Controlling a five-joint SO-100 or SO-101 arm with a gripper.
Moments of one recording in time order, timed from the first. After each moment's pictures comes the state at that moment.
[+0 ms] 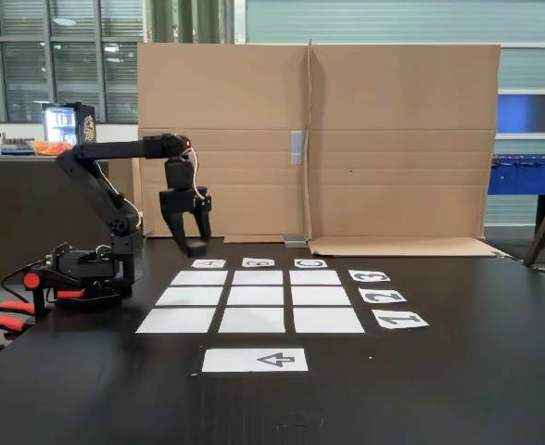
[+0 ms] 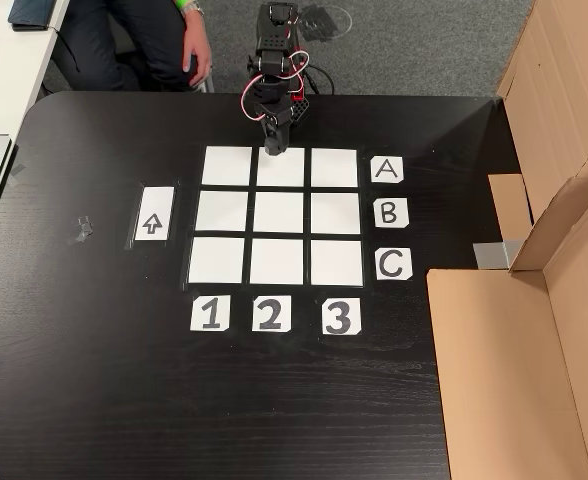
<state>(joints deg) -1.3 127.4 127.3 87.8 -48.4</state>
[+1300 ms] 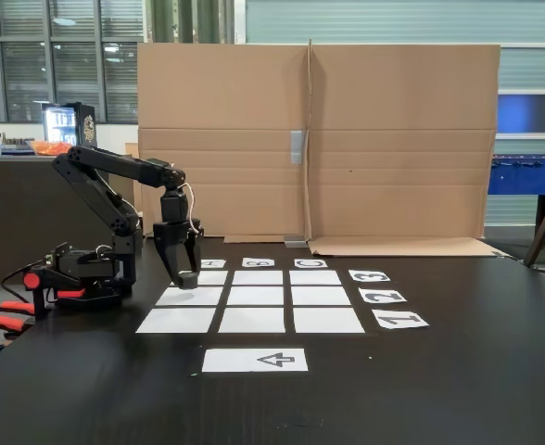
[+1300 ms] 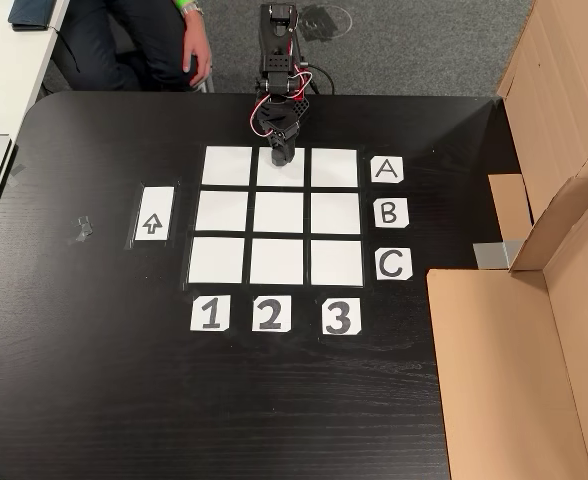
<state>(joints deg) -4.8 130.3 149.0 70.8 -50.0</state>
